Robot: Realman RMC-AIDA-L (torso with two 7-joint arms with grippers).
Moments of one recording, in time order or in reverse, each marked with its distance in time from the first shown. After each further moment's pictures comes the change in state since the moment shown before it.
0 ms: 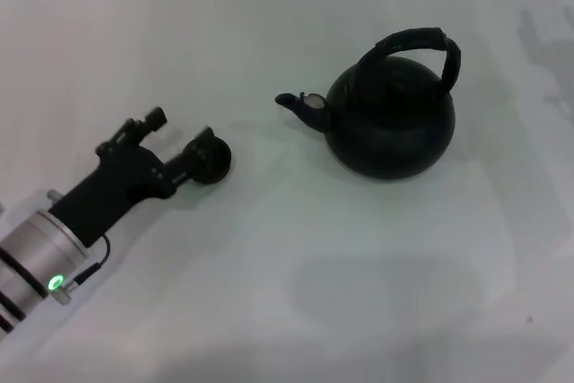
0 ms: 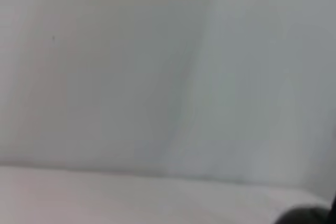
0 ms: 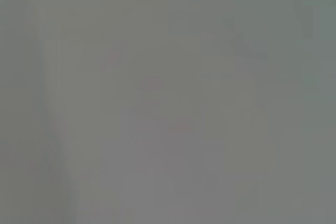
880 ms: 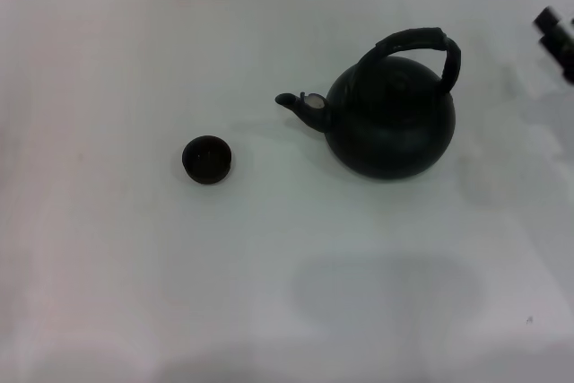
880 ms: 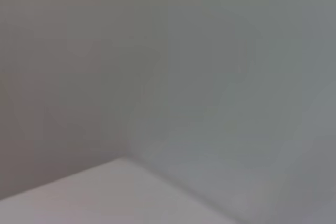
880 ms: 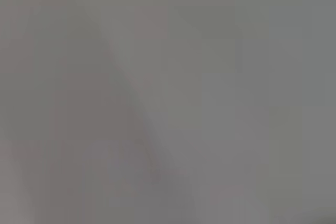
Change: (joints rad) left arm 0.159 0.004 -0.295 0.113 -0.494 0.121 -0.123; right arm -0.136 -0.047 -0.005 0.004 -0.374 -0.109 0.413
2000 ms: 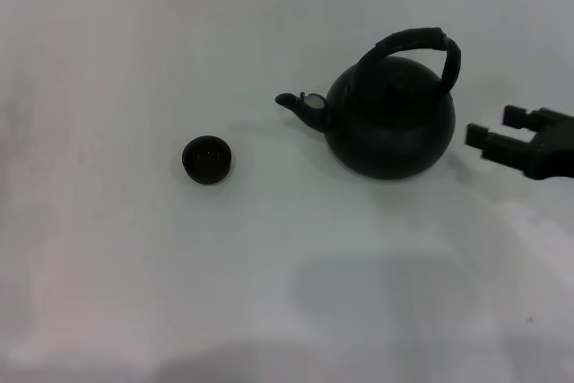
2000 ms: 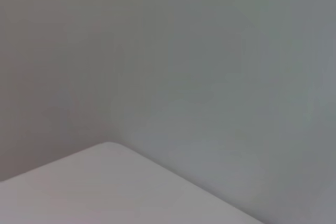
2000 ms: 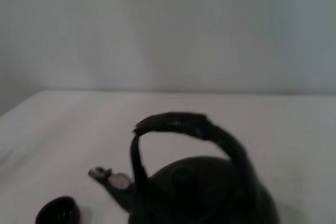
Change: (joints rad) left arm -0.102 0.006 0.001 0.020 0.000 0.128 0.030; right arm -0.436 -0.035 0.307 -1.107 -1.657 0.261 1.227
